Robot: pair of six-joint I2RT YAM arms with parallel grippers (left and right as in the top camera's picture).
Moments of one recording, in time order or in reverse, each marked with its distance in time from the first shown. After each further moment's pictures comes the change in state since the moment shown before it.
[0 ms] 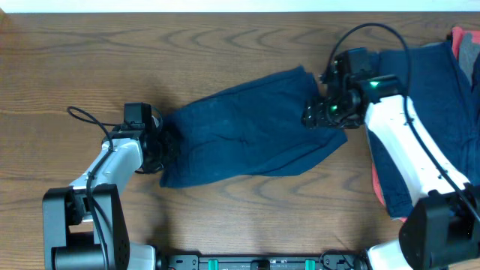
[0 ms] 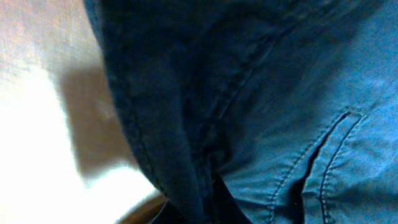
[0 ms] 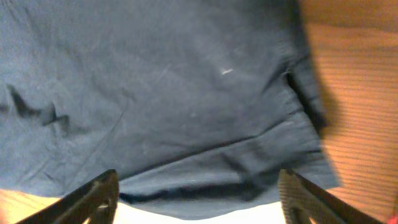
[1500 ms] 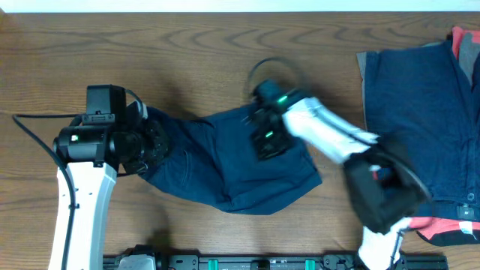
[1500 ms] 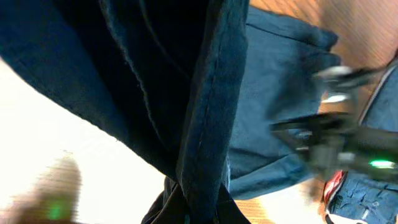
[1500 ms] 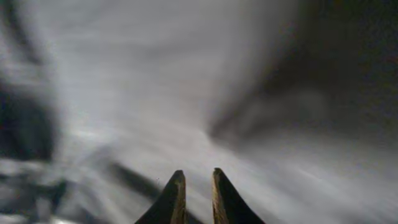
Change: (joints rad) left arm -0.031 -0.379 0.397 -0.657 0.120 0.000; right arm 0.295 0.287 0.070 -0.041 -0.096 -0.021
